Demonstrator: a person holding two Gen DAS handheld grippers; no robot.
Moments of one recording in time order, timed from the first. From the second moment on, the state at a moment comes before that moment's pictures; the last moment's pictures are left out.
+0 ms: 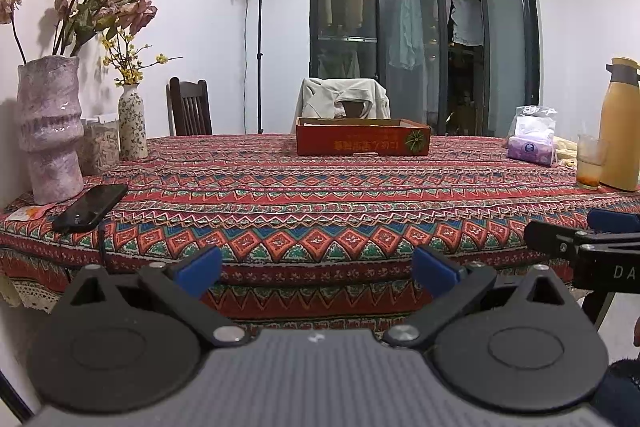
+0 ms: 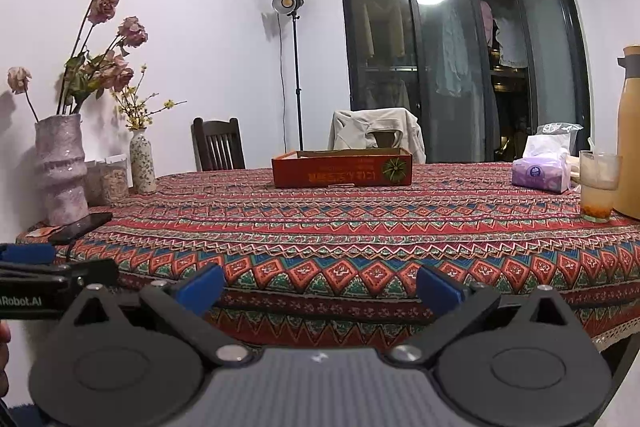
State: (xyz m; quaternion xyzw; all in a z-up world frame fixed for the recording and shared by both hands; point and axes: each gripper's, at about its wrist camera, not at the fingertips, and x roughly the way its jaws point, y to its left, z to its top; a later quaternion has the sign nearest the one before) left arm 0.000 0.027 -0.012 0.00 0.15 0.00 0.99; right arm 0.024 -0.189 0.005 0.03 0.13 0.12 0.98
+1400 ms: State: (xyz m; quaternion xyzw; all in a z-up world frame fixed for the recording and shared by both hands) left arm -0.002 0.028 -0.012 0.01 0.15 0.00 0.99; right arm 0.022 -0.188 0.006 0.02 0.12 0.12 0.99
